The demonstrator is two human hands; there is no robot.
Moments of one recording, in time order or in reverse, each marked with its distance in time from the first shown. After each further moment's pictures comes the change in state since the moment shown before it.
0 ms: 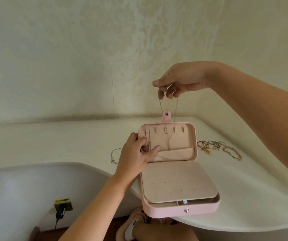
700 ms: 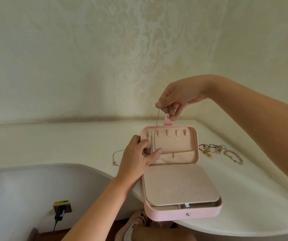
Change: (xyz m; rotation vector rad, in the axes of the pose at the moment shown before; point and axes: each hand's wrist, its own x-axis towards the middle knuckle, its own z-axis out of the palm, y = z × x) left_hand 0.000 0.003 -0.001 -0.011 0.000 -0.024; right_hand 0.002 0.003 0.019 -0.143 -0.170 0.089
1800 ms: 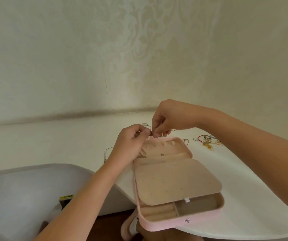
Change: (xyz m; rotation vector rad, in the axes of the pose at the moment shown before) left_hand 0.035 0.037 -0.012 -0.198 -0.241 -0.489; right_hand 0.017 0.060 0.060 -0.200 0.220 -0.186
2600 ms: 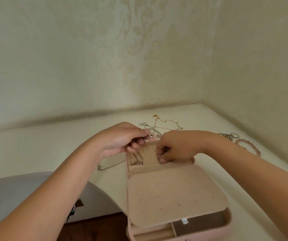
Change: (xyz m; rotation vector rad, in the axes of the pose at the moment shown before) left_hand 0.039 0.022 -0.015 -0.154 -0.480 -0.456; right_hand -0.001 0.046 0.047 -0.071 -0.263 0.047
